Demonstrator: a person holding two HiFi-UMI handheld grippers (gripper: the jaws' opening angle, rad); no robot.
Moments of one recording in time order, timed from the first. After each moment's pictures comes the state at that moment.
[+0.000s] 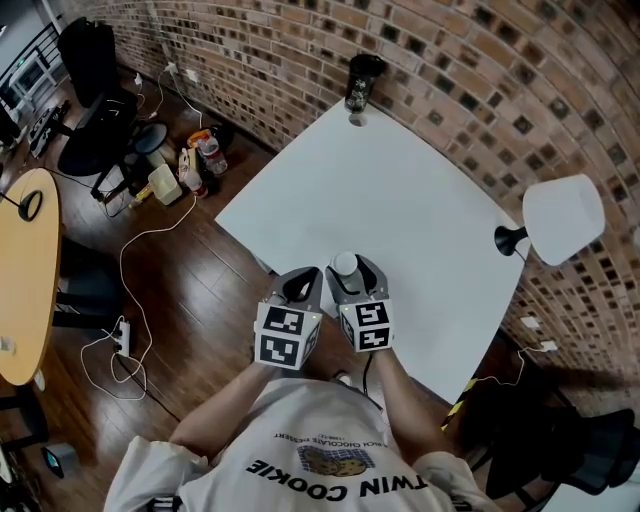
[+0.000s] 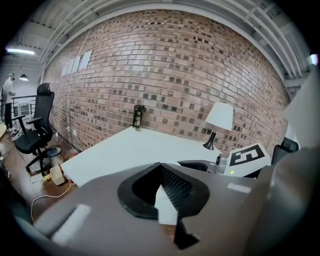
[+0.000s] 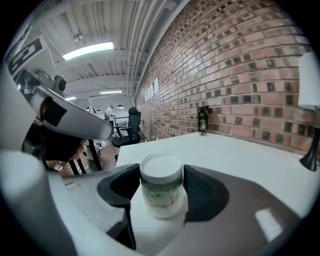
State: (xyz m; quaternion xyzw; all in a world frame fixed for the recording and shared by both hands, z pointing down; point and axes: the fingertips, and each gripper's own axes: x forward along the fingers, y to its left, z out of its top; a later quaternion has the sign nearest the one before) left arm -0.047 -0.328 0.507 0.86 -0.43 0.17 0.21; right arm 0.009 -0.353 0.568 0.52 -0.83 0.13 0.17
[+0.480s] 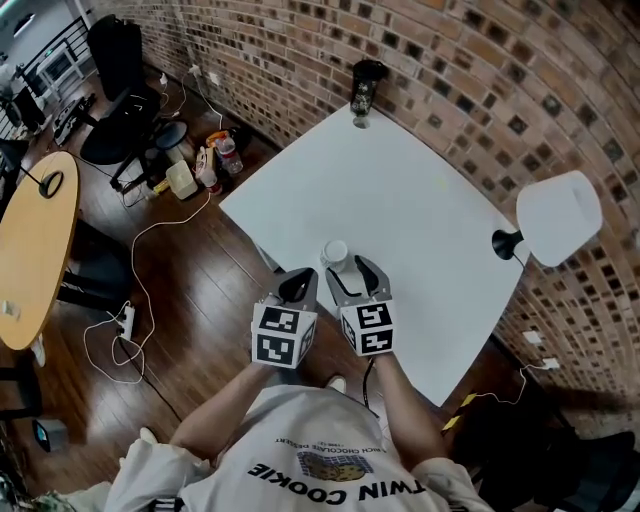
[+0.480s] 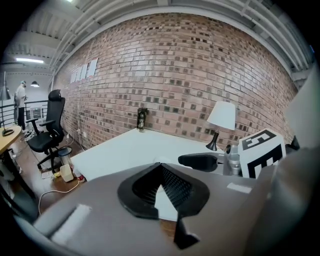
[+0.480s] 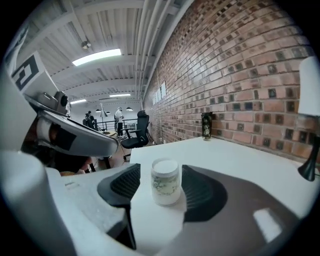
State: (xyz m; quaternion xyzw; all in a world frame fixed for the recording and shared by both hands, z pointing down) left arm -0.026 -0.282 0.498 0.83 -0.49 0.17 0.19; right arm 0.034 -0.307 0.534 0.48 -0.85 0.12 0.16
